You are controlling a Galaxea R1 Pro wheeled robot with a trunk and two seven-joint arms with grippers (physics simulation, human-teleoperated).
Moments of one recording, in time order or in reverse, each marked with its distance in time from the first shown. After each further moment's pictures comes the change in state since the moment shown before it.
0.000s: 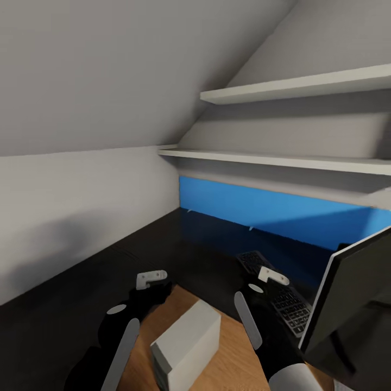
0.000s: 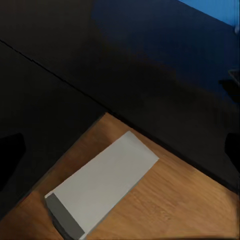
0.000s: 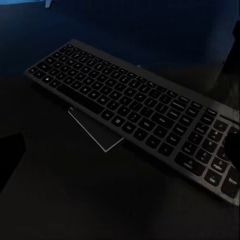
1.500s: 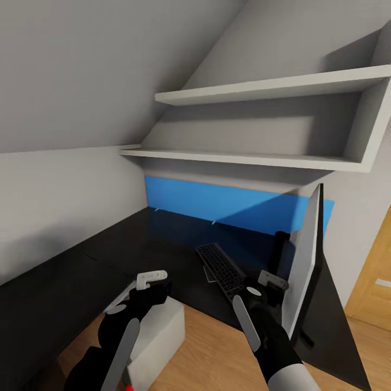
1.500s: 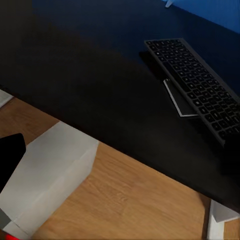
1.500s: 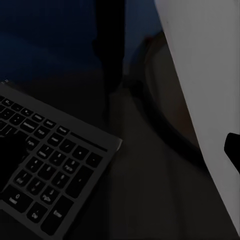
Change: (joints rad) left arm 0.000 0.000 0.000 0.000 0.002 0.002 -0.002; right arm 0.000 0.000 0.008 0.046 -0.003 -0.024 -0.035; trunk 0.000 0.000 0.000
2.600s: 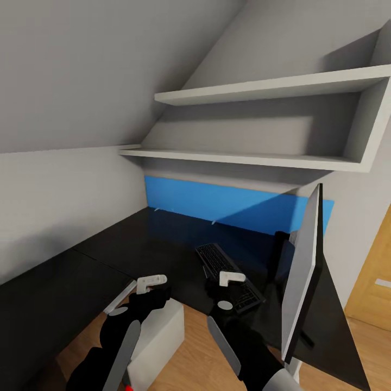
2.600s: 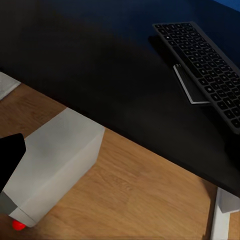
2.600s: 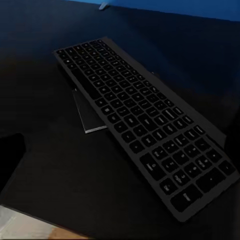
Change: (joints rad) left arm 0.000 0.000 0.009 0.052 -0.005 -0.002 0.005; right arm 0.000 0.000 0.346 0.079 0.002 -0.060 0.257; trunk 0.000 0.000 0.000
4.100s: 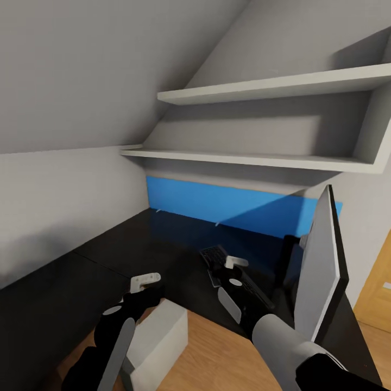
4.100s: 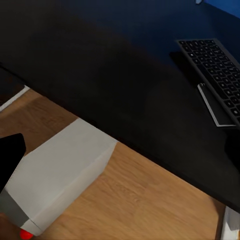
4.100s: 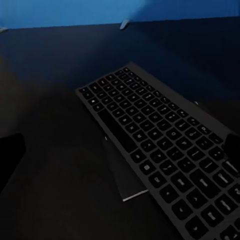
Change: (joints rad) left arm 0.000 -0.001 0.053 -0.006 0.002 -0.004 -0.004; right arm -0.309 0.000 -0.085 0.542 -0.170 -0.306 0.296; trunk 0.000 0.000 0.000
